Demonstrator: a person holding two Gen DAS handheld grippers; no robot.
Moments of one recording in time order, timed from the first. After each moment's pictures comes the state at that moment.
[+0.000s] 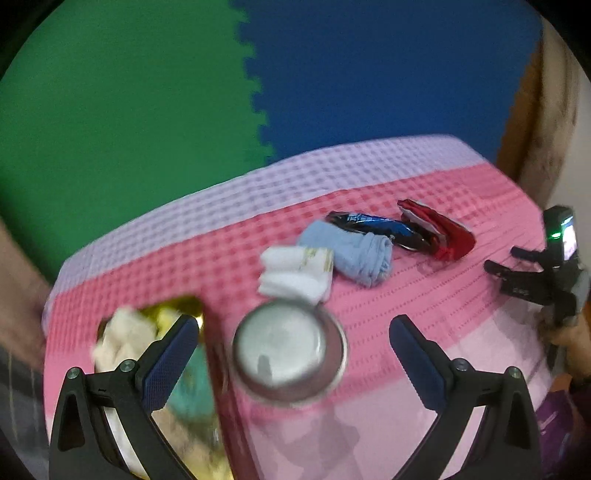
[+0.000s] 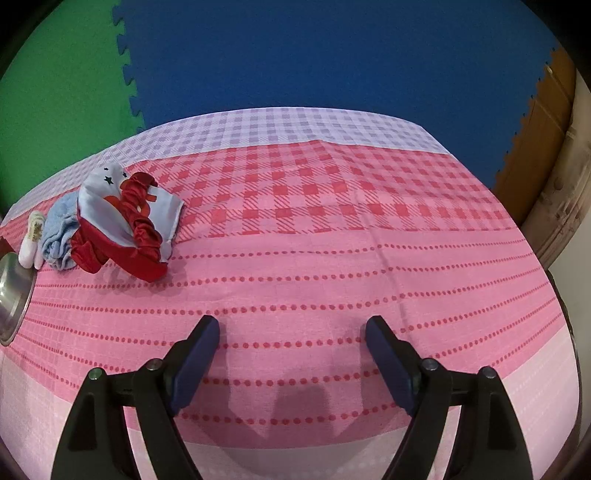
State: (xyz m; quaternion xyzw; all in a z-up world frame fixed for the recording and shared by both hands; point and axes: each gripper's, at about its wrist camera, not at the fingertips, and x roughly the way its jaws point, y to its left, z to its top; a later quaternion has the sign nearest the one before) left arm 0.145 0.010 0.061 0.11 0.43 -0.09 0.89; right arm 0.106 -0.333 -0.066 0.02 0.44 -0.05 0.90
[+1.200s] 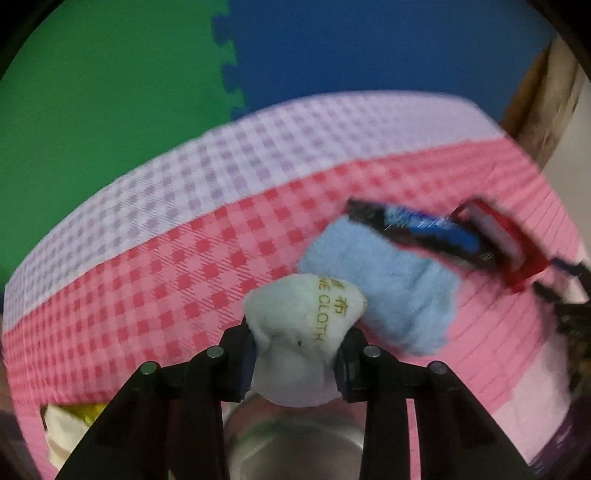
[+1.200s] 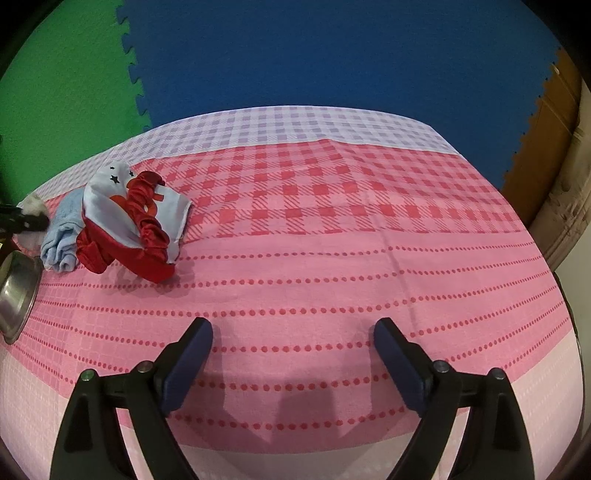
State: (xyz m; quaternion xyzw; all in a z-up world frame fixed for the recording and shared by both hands) left arm 0.265 0.030 -0.007 0.08 0.50 -0.14 0.85; right arm 0.112 -0.334 -0.068 0.02 0.44 -0.02 0.90
